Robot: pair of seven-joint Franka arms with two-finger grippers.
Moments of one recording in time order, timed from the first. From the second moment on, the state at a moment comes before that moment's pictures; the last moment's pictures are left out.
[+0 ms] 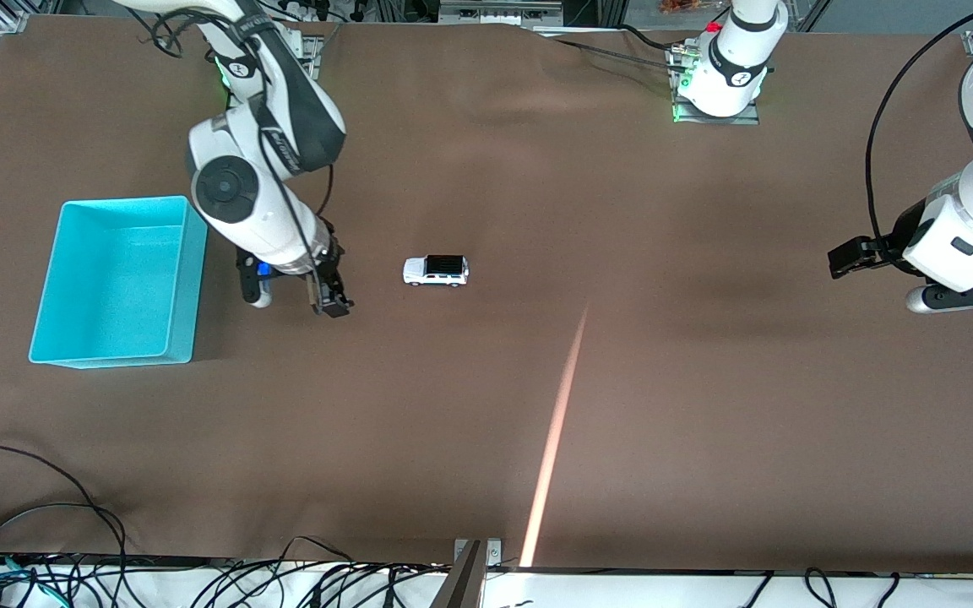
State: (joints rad) left arm 0.22 0.16 -0.27 -1.61 0.10 1.68 -0.18; right arm 0.31 0.37 0.18 -1.77 0.04 2.10 1.82
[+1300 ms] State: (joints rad) left arm 0.22 0.16 -0.27 -1.61 0.10 1.68 -0.18; right arm 0.56 0.68 0.18 -1.57 -0.06 2.18 2.28
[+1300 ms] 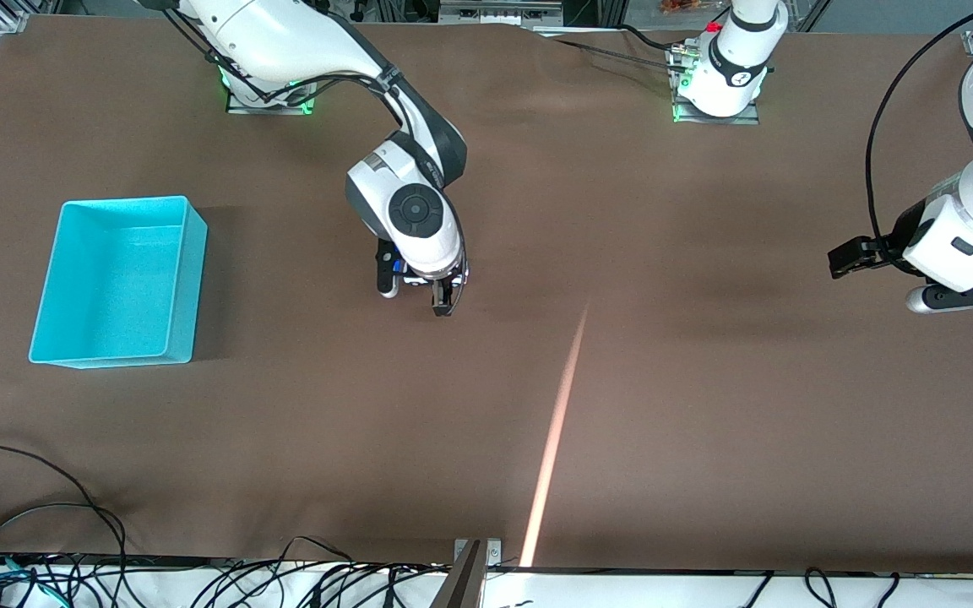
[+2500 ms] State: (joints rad) left arm 0.22 0.16 -0.27 -1.61 0.10 1.68 -0.18; right arm 0.62 0.73 0.17 -1.60 -0.06 2.06 2.30
